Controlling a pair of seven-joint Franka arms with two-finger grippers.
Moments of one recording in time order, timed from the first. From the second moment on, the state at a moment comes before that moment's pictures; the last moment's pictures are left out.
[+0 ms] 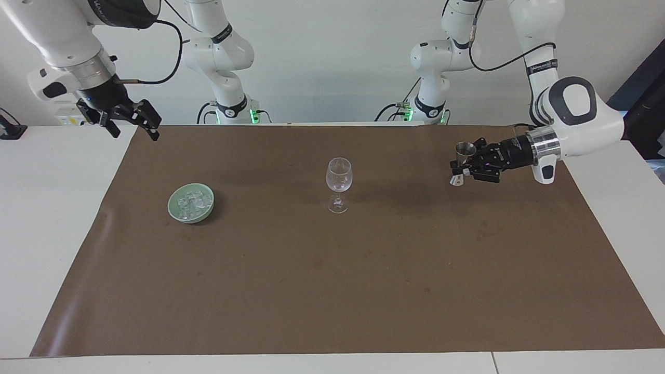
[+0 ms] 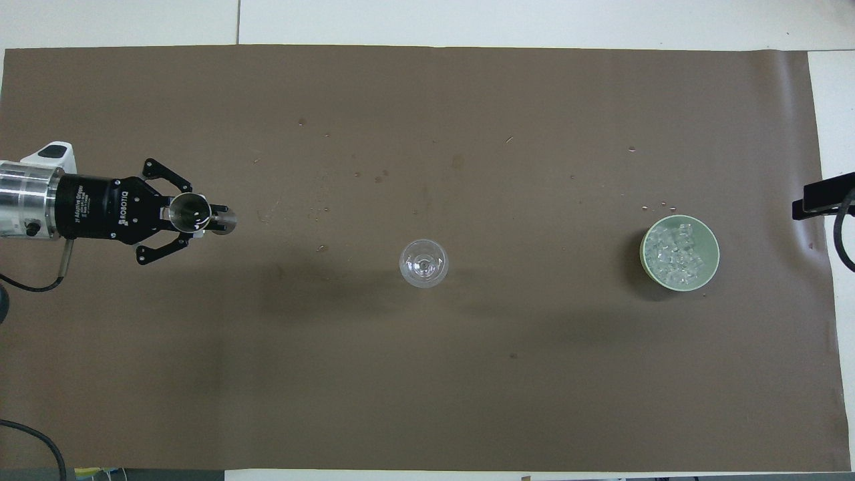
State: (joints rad) left arm -0.09 0.06 0.16 -1.99 -1.10 1.59 -0.96; right arm -0.01 -0.06 -0.11 -1.64 0.01 1.54 0.03
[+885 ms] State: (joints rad) left arm -0.54 0.05 0.16 -1.99 -0.85 1.98 -1.33; right arm -0.01 -0.06 -0.11 -1.64 0.01 1.54 0.03
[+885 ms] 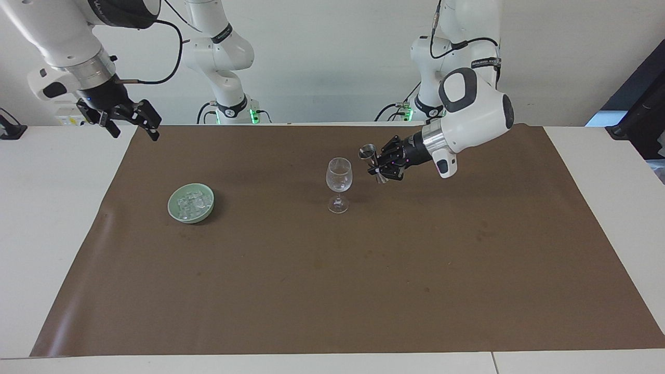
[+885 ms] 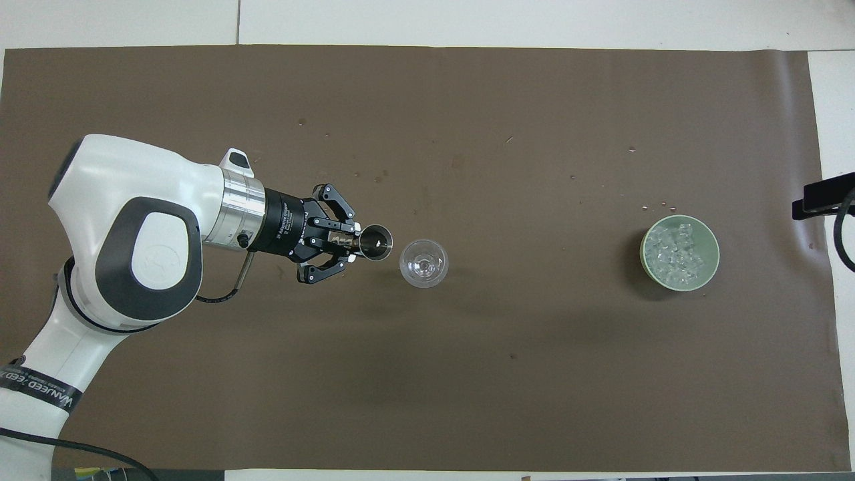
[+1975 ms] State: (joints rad) left arm -0.72 0.09 0.16 -1.90 -0.30 2.09 -1.77; right arm -0.01 -0.07 -0.11 -1.64 0.01 1.49 0.03
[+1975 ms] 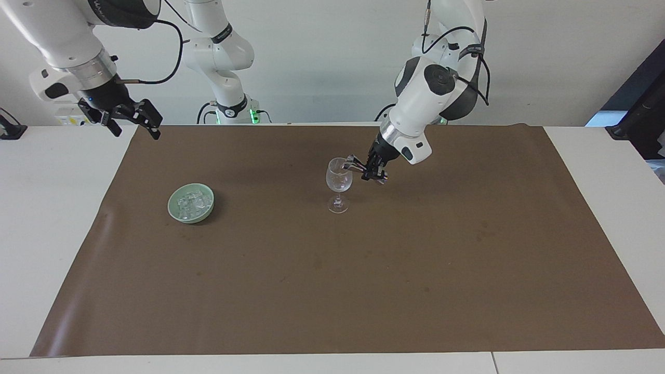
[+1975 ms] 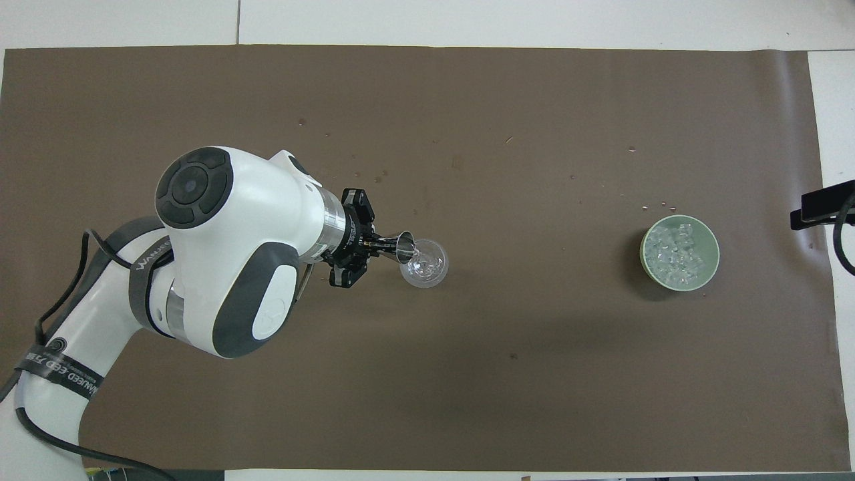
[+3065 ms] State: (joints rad) left arm -0.84 0.11 0.16 -1.82 0.02 2.00 -1.88; right arm 0.09 -0.15 -0.10 -2.04 0.03 1.90 -0.11
